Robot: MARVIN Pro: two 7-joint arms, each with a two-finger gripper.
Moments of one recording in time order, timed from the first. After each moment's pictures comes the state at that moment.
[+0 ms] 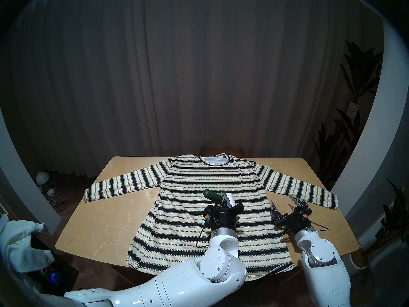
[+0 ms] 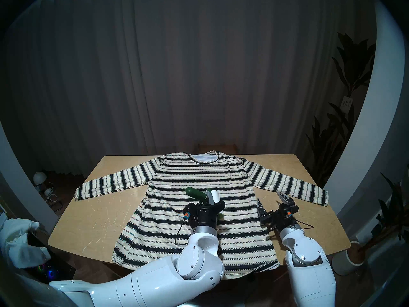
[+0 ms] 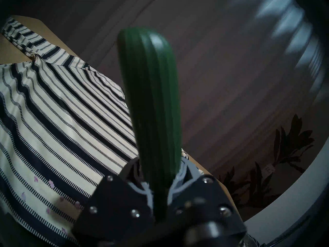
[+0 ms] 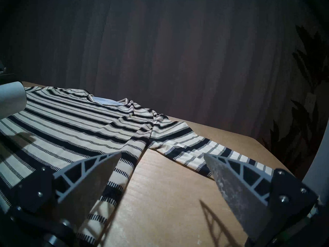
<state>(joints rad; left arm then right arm) 1.35 -1.33 -0.41 -1.60 -0.86 -0.65 0.88 -1.85 -1.36 1.76 -1.53 0.01 -0.25 0.27</state>
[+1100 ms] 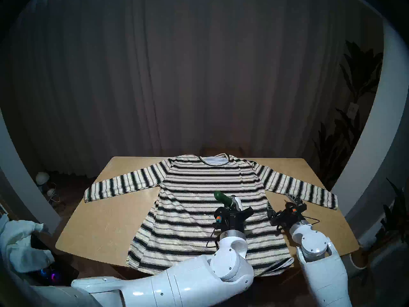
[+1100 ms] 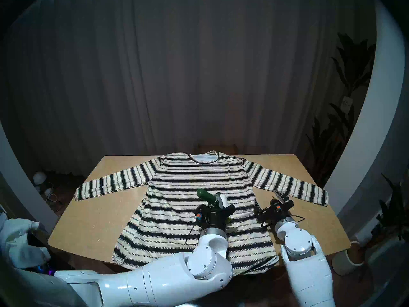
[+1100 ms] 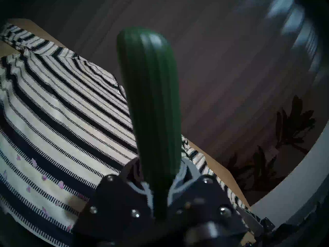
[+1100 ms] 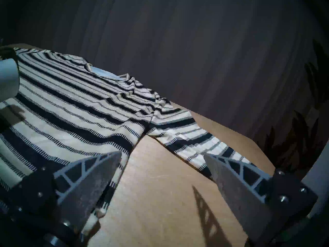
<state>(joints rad) 1.24 -1.37 -0.28 -1.51 -0.90 -0.67 0.93 -1.80 -1.31 1.70 -1.55 -0.16 -0.08 0.24</state>
